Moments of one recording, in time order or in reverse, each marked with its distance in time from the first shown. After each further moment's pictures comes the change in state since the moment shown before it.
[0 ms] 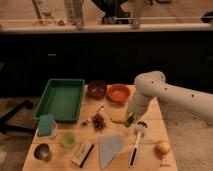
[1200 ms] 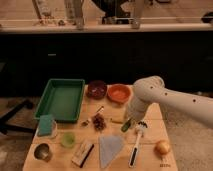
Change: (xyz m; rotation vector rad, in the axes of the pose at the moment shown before) arm -0.033 0.000 0.005 0.010 -0.021 0.049
